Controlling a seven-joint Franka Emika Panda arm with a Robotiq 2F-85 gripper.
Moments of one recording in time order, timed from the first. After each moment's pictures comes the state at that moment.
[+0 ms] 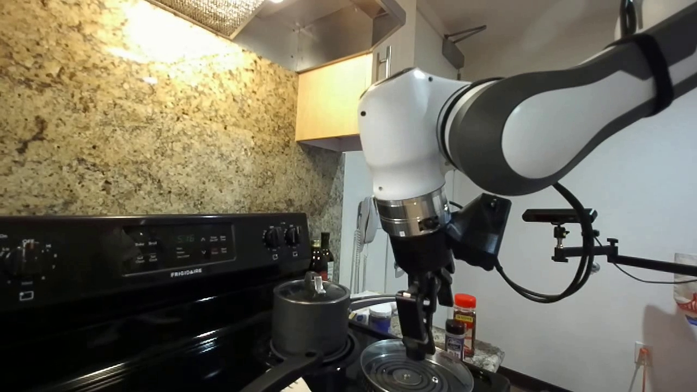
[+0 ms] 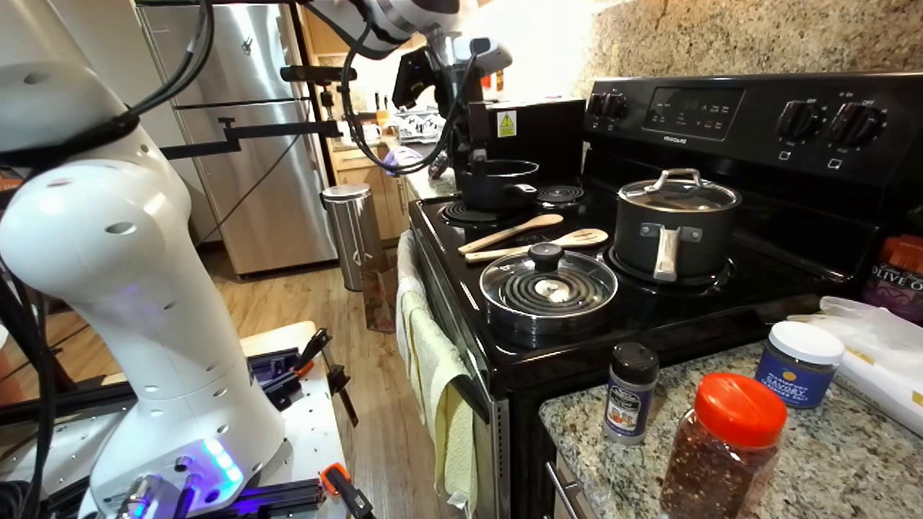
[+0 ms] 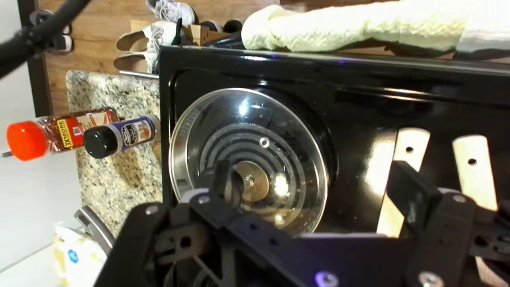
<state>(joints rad) 0.08 -0.20 0.25 -2.26 -0.32 1.80 0.58</state>
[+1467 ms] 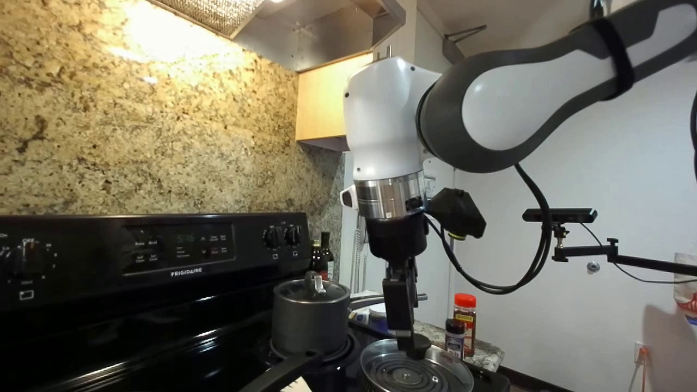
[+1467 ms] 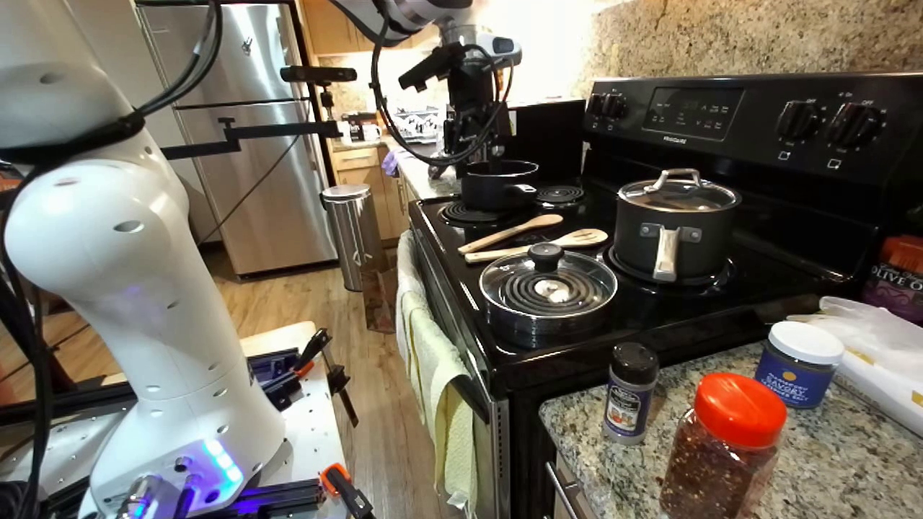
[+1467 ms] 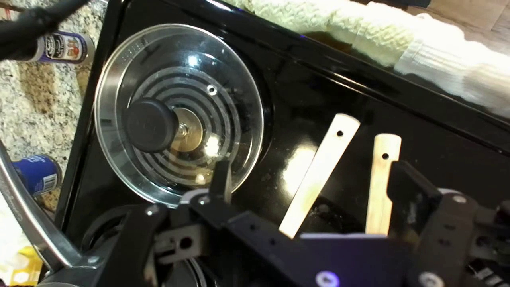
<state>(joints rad) 0.11 -0.15 0.20 -2.18 -0.22 1.86 0.20</state>
